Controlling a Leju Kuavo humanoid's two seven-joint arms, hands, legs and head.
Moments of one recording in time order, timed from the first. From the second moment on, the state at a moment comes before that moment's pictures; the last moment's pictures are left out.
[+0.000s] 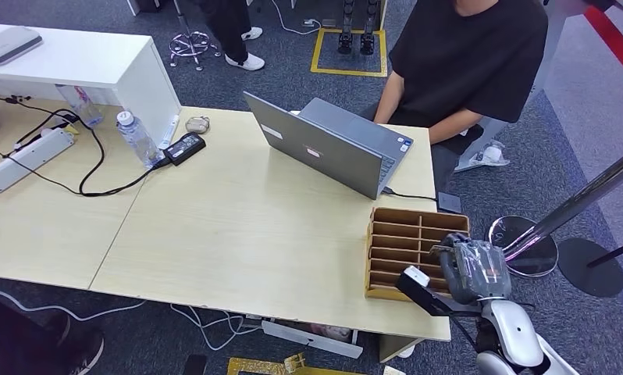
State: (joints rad) left arm -0.12 -0.06 -1.15 -0.23 1.06 0.64 0.02; right arm -0.36 -0.53 0.88 -1.46 0.86 -0.36 0.48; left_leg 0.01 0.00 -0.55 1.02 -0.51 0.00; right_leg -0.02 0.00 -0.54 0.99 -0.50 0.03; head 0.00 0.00
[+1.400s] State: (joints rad) left arm -0.12 -0.06 -1.15 -0.23 0.99 0.62 -0.01; right arm -0.61 -0.27 0.74 -0.95 0.44 -0.68 -0.05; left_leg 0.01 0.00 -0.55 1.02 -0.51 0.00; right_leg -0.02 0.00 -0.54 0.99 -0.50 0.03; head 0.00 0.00
